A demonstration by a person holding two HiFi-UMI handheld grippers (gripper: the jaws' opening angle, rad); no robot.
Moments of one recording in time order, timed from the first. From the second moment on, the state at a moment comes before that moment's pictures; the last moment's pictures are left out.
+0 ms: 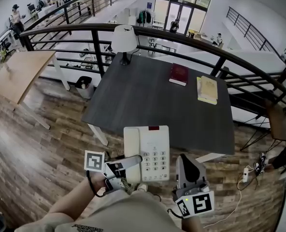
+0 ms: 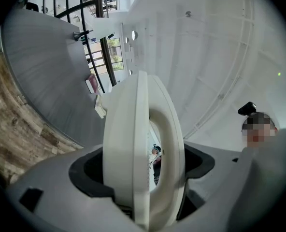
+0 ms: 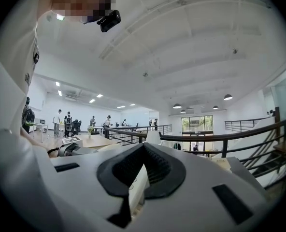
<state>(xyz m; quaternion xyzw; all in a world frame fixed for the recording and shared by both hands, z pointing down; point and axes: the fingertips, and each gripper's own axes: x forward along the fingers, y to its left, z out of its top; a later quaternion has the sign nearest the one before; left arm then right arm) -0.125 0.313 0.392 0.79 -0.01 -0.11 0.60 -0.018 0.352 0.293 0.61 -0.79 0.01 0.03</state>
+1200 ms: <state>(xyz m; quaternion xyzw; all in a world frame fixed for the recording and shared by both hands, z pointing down) -0.076 0.276 0.398 0.78 -0.05 -0.14 0.60 0.049 0.314 0.311 0.60 -0.80 0.02 0.01</state>
